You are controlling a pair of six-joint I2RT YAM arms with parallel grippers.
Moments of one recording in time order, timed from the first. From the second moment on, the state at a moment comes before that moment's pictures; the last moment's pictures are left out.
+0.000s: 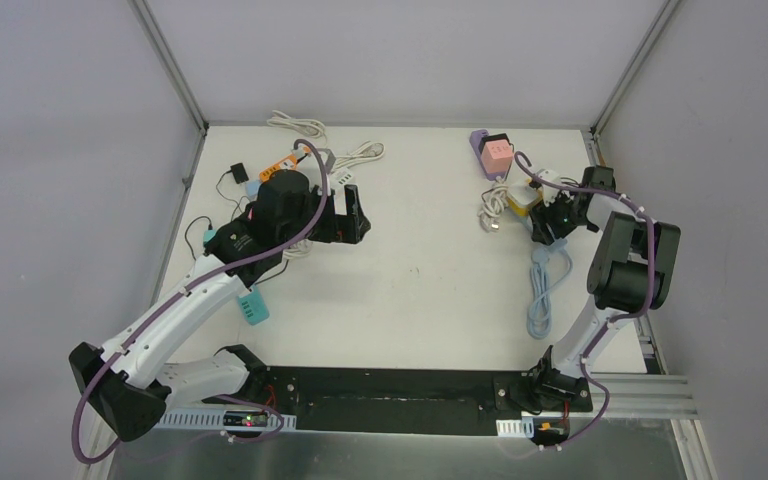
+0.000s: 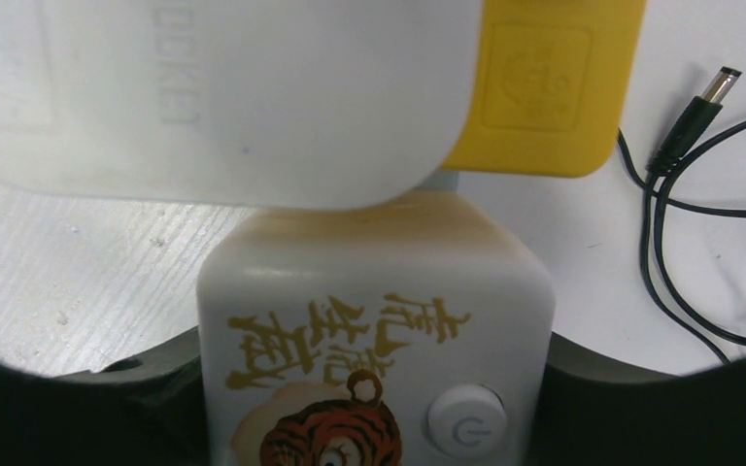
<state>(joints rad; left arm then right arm) -0.65 1.07 1.10 -0.43 -0.01 -0.45 -0.25 1.86 1.18 -0.49 -0.46 -0.89</state>
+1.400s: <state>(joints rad) -0.65 0.66 0.53 -0.03 0.23 -0.44 0.60 1.62 0.93 -0.61 -0.45 -0.93</state>
